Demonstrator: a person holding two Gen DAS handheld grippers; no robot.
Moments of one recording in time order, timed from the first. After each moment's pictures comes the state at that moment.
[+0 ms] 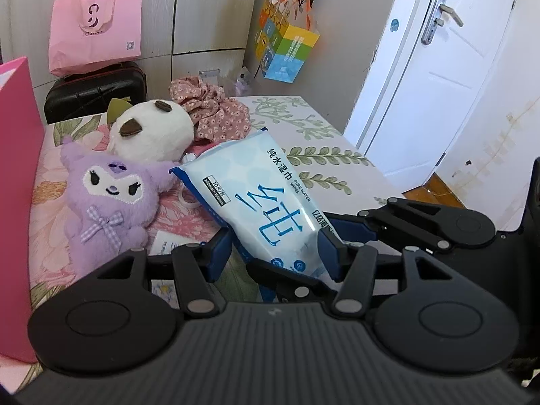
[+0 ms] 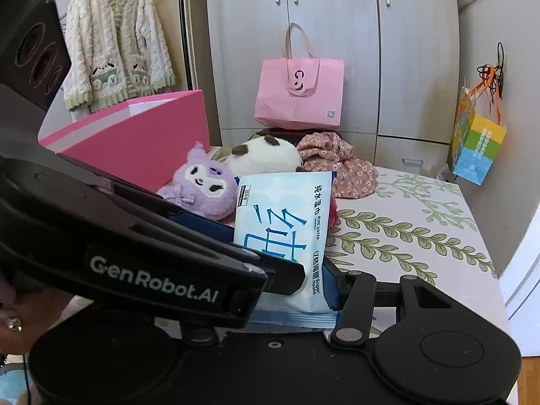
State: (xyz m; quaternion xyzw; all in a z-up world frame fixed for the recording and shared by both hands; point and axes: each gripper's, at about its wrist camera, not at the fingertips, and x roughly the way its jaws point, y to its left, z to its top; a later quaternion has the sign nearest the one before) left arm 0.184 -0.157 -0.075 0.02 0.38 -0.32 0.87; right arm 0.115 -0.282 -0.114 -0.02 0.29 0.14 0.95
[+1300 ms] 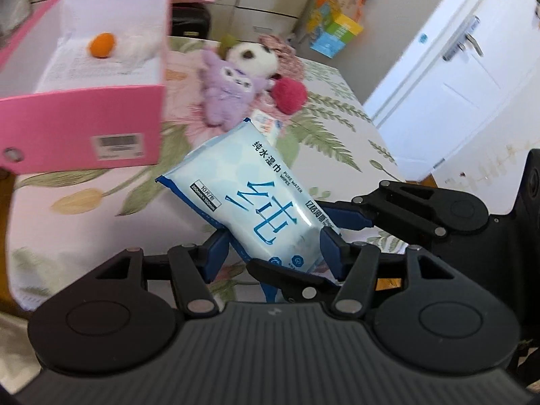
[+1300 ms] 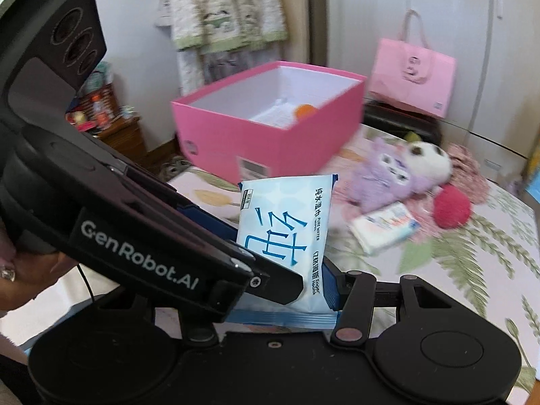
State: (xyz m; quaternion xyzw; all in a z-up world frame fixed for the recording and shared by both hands) left arm 0.072 -0.010 -0.019 -0.07 0.48 -0.25 0.84; right arm 0.016 -0.159 -0.037 -0.09 0.37 0.29 0.88
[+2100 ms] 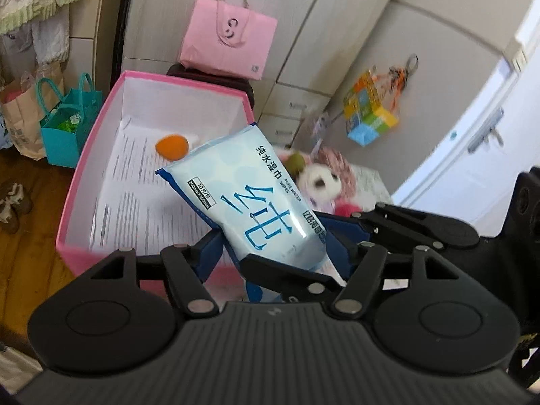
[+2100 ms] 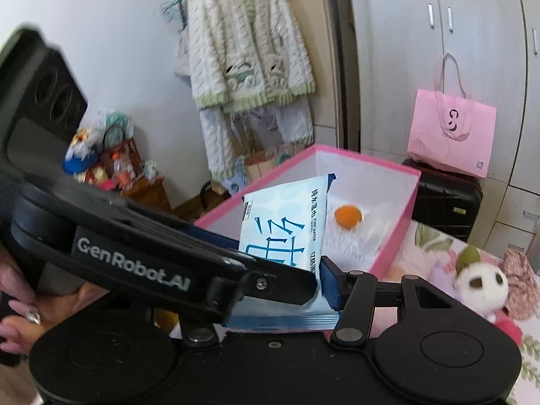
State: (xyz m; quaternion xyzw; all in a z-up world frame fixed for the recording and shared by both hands) left arm 0.179 0.085 0.036 -0.13 0.39 -0.21 0.89; right arm 0.127 -0.081 0.020 -0.03 0.31 0.33 0.89
